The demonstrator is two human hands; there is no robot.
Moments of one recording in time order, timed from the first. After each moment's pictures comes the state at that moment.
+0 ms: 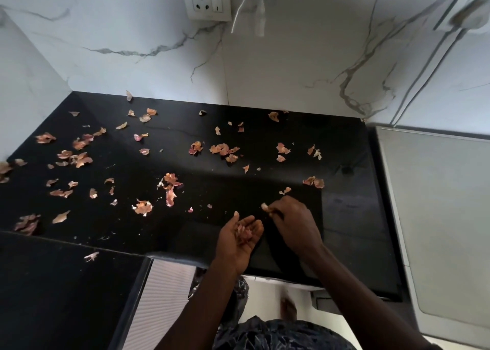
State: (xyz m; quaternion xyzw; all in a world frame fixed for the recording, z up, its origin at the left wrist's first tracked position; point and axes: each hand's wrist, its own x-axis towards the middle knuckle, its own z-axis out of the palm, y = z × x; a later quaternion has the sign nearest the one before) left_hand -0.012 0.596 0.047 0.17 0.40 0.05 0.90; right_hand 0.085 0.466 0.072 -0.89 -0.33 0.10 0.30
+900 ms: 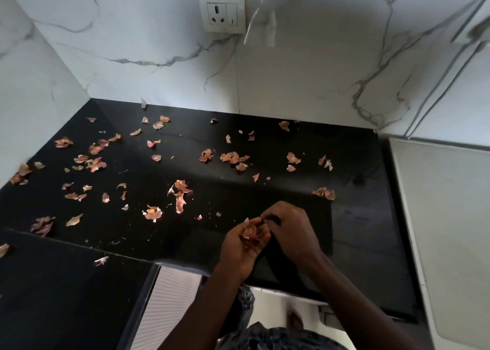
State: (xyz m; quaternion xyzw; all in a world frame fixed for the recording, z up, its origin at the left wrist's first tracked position) left_hand -0.007 0.609 0.053 0.20 0.39 0.06 0.90; right_hand 0.079 0.493 0.093 -0.86 -0.34 0.13 0.36
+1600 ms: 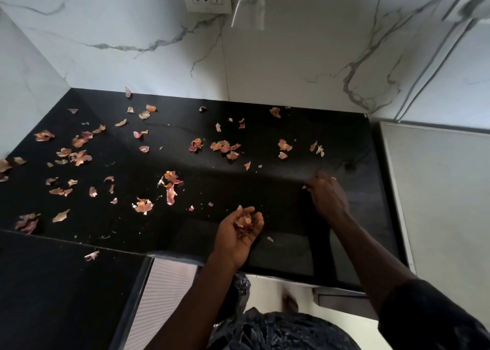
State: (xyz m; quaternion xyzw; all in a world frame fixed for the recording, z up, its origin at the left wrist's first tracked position) left_hand -0.008 0.607 0.055 0.19 0.39 0.05 0.90; right_hand 0.186 0.431 0.034 -0.95 -0.27 0.08 0.14
